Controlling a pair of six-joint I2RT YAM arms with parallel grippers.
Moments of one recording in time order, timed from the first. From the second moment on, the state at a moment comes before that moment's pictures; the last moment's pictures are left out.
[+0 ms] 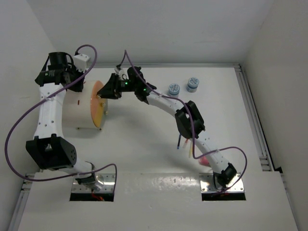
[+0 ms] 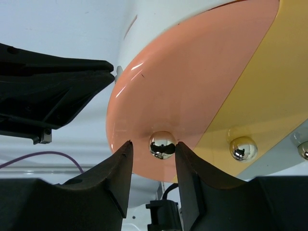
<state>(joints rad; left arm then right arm) 0.18 1.48 1.62 -0.96 0.18 0.47 0.76 2.57 2.23 0.23 -0.75 1.28</state>
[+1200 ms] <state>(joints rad) 0.18 1.48 1.58 -0.87 0.20 0.49 0.71 2.47 2.02 0.36 -0.82 1.28</state>
